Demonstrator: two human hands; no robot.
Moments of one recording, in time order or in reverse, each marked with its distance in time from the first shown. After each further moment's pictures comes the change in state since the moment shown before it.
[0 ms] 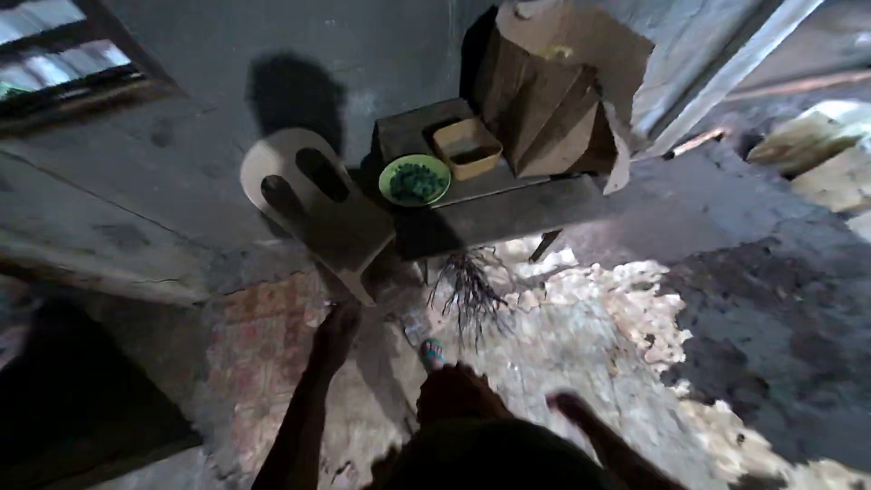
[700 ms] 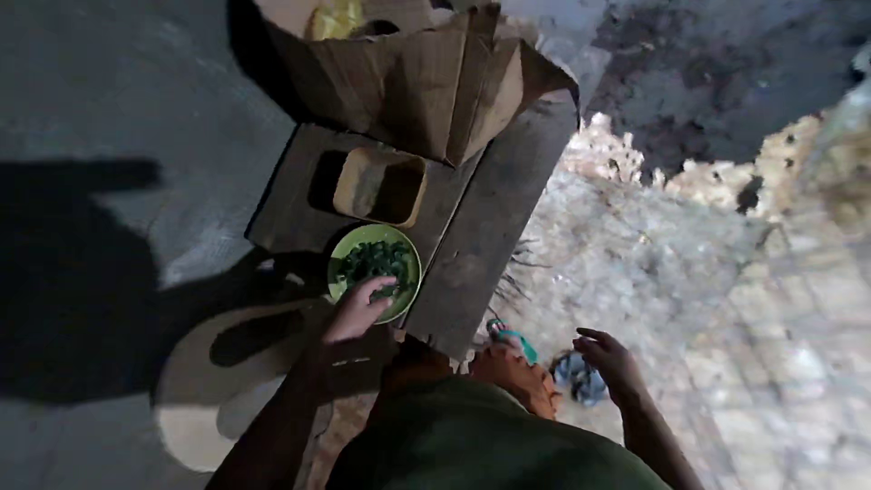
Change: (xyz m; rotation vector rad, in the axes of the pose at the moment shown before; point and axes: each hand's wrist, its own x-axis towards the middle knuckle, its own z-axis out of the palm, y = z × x) left_hand 0.440 0.186 0.002 0.596 -1.062 0.467; right_hand 0.064 -0.261 0.049 1.233 0.783 0.545
